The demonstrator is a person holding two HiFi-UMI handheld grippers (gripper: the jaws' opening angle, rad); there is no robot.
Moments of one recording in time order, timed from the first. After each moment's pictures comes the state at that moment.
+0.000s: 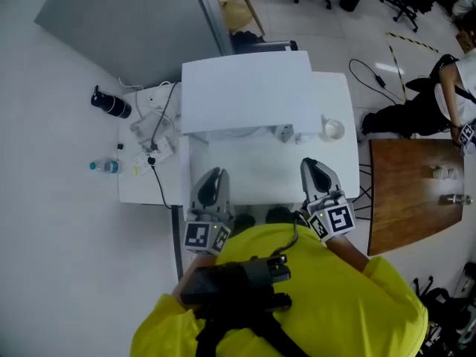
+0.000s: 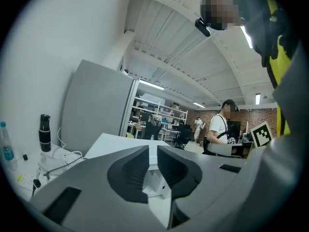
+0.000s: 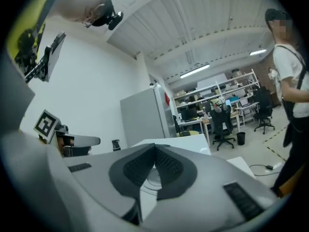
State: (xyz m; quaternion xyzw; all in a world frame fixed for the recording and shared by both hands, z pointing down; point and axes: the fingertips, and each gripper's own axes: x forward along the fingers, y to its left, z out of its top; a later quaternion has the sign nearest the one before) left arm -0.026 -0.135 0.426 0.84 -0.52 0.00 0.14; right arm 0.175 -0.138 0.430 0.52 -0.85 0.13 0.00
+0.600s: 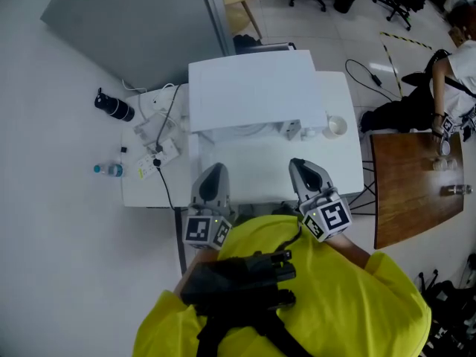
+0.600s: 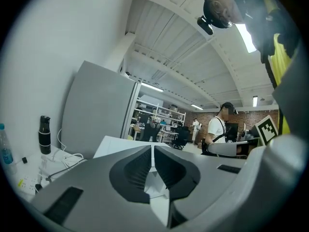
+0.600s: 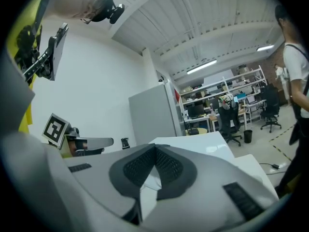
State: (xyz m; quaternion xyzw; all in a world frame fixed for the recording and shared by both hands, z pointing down) left arm -0.059 -0.137 0.420 0.85 -0.51 -0.01 0.14; right arm 0.109 -0.123 0.416 0.49 -0.86 0.14 0.02
